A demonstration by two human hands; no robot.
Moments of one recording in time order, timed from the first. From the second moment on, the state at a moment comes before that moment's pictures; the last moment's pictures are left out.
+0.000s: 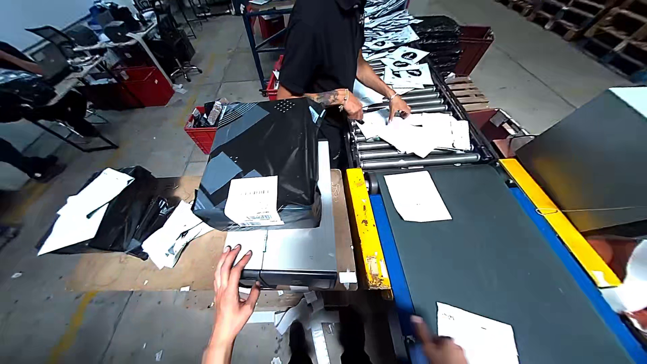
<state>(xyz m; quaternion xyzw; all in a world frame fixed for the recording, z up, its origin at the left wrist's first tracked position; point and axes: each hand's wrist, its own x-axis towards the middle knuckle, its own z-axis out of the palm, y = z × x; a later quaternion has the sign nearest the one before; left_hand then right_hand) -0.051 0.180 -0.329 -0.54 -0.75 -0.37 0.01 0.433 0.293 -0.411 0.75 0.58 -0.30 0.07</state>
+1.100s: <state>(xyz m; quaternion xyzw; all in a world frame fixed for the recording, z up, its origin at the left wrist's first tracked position) -0.056 0.177 -0.336 -0.54 -0.75 -0.37 -0.01 0.221 0.232 -0.421 0.53 0.60 -0.57 -0.19</state>
